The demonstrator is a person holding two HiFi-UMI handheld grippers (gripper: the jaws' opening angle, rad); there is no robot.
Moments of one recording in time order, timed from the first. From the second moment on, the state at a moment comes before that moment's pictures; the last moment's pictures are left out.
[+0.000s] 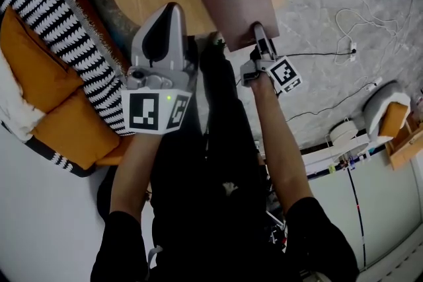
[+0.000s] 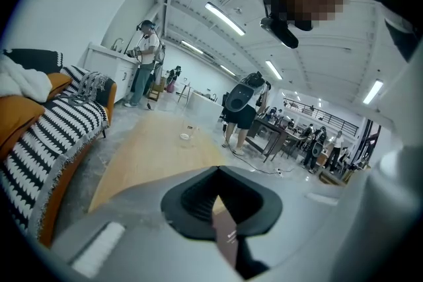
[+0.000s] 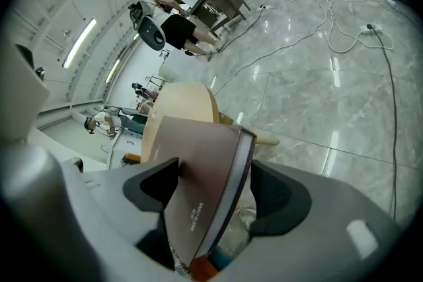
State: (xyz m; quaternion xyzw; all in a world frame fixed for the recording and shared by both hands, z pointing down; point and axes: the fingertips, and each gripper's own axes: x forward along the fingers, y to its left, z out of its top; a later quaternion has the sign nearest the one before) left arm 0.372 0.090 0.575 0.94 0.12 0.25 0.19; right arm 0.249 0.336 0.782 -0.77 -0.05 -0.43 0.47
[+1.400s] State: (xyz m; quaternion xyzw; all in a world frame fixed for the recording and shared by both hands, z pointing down) left arm 0.381 0.042 0.571 0.94 0.11 0.25 0.20; right arm 0.294 0.312 0.782 -0.81 -0.09 -0.45 0.38
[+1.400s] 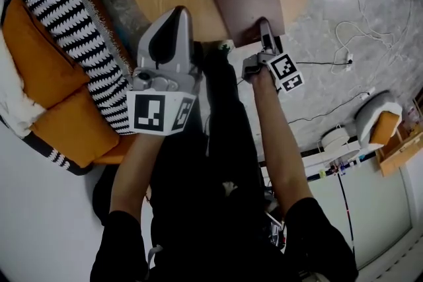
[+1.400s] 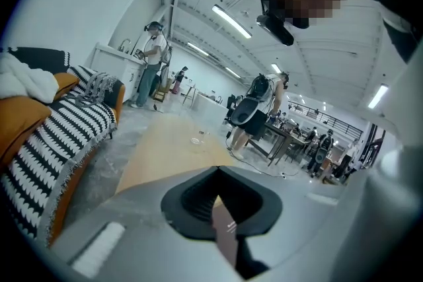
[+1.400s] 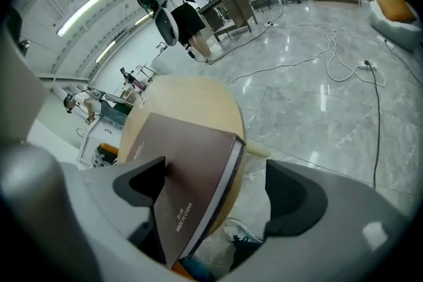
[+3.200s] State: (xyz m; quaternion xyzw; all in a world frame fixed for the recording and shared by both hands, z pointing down) left arm 0.391 0.064 0.419 0.96 0.12 0.18 0.17; right arm 0.333 0.322 0.617 -0.89 -0.02 -0.41 0.19
